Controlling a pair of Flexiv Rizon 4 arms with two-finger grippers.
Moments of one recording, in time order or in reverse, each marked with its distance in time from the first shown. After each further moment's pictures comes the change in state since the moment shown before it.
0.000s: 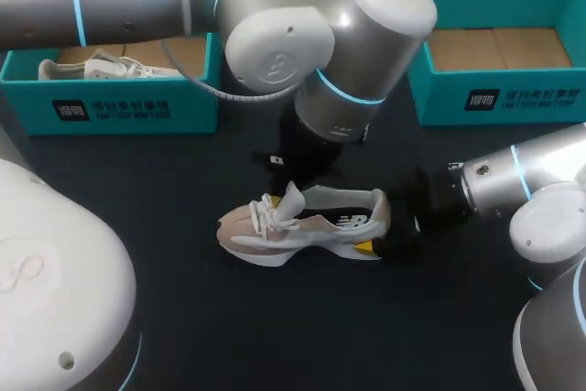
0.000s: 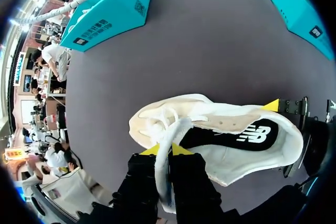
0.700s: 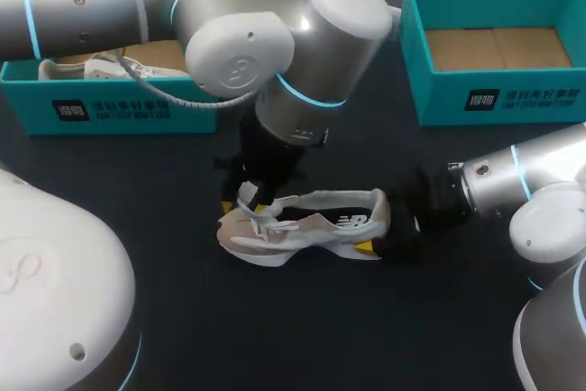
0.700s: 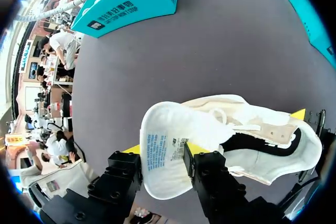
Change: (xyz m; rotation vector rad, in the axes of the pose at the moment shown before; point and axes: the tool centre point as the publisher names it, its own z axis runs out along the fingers) left arm -0.053 0.003 0.025 -0.045 -0.047 -0.089; right arm 0.000 0.000 0.000 0.000 0.000 0.000
